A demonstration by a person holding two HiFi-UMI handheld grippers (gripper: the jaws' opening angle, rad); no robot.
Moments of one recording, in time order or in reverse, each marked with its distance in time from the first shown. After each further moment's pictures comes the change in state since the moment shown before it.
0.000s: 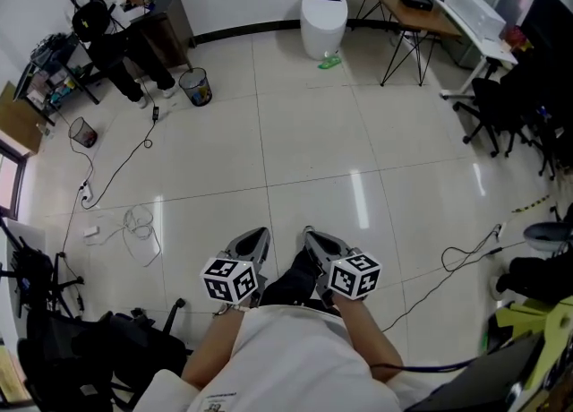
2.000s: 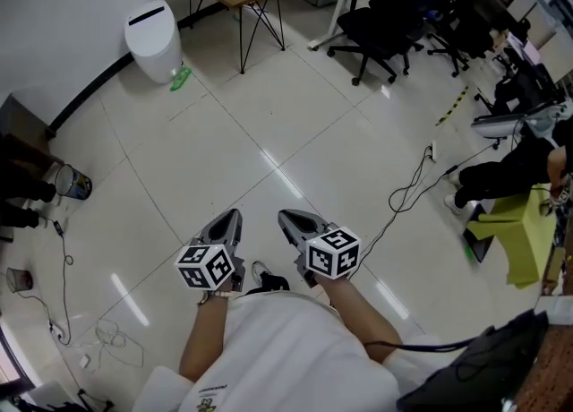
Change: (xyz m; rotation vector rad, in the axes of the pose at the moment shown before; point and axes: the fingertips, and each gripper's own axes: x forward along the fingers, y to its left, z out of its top) left arm 0.398 -0.163 0.098 0.075 0.197 -0.374; right arm -0.086 -0.317 0.224 0.085 -0.201 -0.394
